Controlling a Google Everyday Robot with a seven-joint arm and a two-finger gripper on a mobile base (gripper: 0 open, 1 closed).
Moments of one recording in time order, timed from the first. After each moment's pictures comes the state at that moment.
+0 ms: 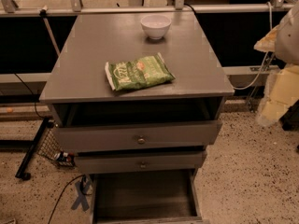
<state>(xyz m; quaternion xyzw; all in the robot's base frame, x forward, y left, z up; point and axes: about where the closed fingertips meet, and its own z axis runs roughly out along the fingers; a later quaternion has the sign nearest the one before) 0.438 -0.216 0.979 -0.60 0.78 -0.04 0.16</state>
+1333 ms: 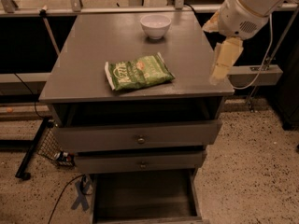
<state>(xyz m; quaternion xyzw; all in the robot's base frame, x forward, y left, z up) 0.581 -0.153 0.952 -0.68 0.70 0.02 0.22</state>
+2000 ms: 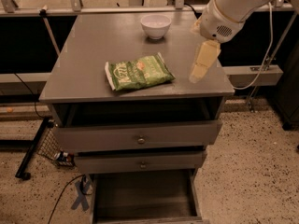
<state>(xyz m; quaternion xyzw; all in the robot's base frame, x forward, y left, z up) 0.611 -0.124 0.935 -0.66 0.72 0.03 0.24</state>
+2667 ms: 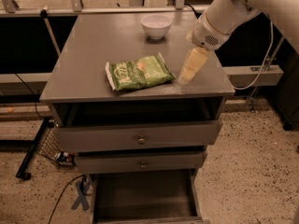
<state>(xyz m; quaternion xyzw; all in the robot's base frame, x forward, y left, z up) 0.649 -0.114 0.897 -0.62 0.74 0.05 0.25</state>
